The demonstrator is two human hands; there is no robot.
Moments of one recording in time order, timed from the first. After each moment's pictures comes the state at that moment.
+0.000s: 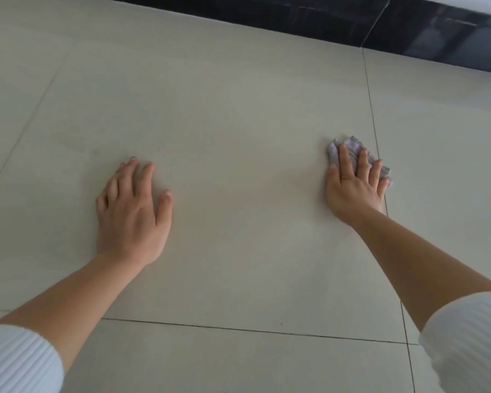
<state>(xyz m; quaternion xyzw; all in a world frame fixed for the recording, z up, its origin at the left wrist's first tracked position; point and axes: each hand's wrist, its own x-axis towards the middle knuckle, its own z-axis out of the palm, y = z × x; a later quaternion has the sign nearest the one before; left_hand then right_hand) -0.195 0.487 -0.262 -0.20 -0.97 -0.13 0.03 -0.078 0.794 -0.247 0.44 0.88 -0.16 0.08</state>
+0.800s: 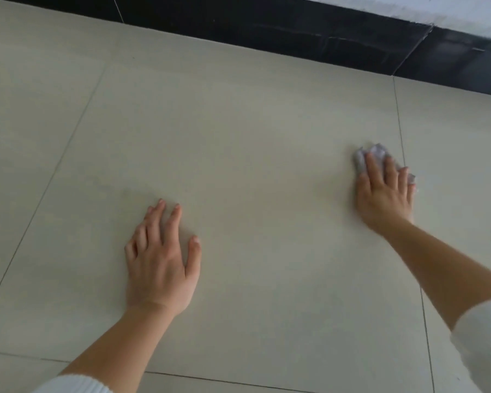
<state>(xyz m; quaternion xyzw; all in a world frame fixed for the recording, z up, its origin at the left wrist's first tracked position) -0.198 0.491 -0.254 -0.16 -0.98 -0.11 -0.02 -0.129 0.846 -0.253 0.41 0.90 -0.13 0.08</state>
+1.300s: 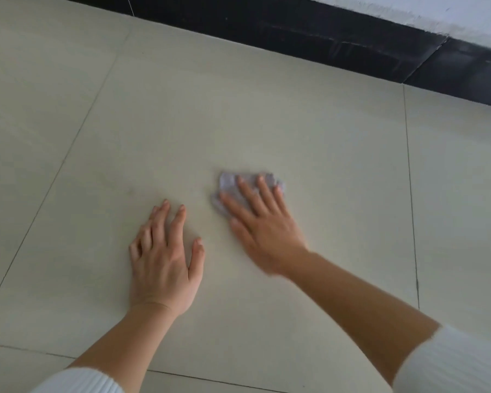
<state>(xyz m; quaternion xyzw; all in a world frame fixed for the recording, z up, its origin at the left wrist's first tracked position) -0.198 0.492 -0.254 -0.15 -0.98 -0.11 -0.03 -0.173 0.682 -0.245 -0.01 0.99 -0.12 0.11</state>
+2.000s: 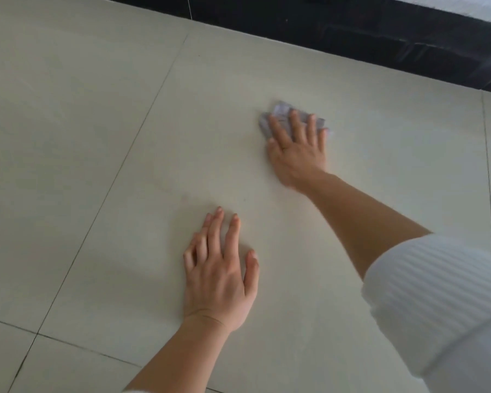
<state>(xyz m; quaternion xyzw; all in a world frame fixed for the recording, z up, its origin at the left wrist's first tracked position) -0.200 0.491 -0.254 -0.16 -0.98 -0.10 -0.03 -0.320 0.688 -0.248 0.16 0.97 -0.13 0.11</state>
